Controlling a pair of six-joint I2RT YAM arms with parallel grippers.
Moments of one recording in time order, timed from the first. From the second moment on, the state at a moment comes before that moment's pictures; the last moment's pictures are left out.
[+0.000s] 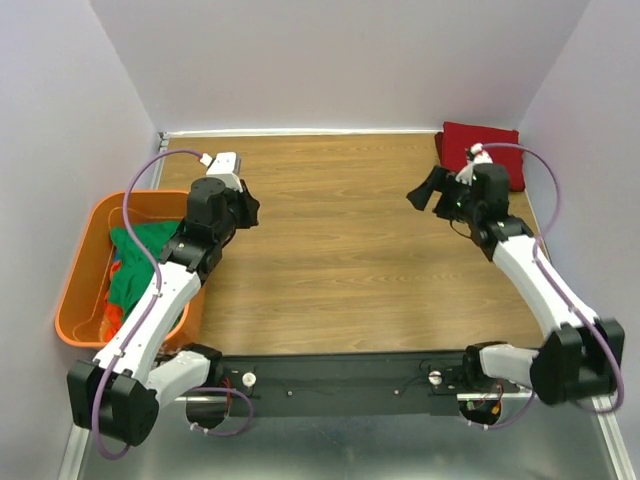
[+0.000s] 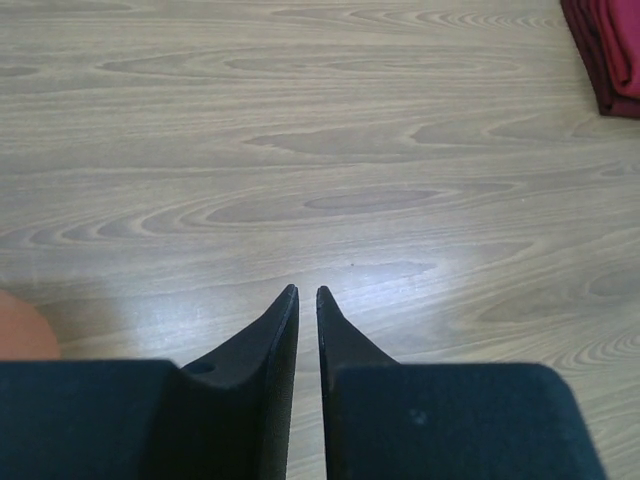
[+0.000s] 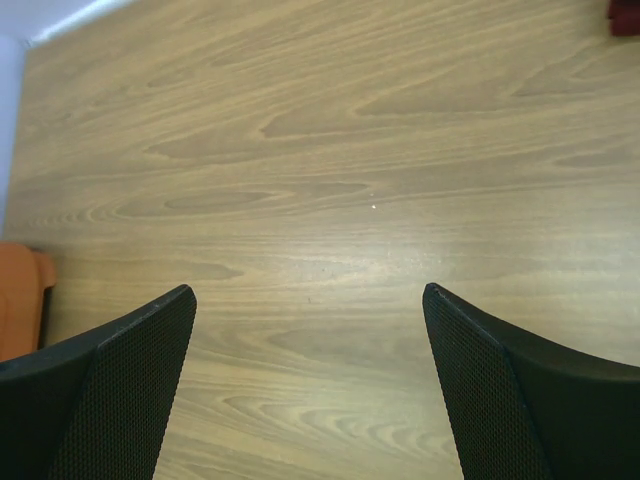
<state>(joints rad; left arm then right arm) -0.30 1.05 0.90 -0.23 0.00 -0.29 0.16 1.28 0.97 -0.19 -0.19 0.44</state>
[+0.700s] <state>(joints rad) -0.30 0.91 0.85 -0.23 0.00 -0.33 0.15 1.04 0.83 -0.18 -0.09 0.48</state>
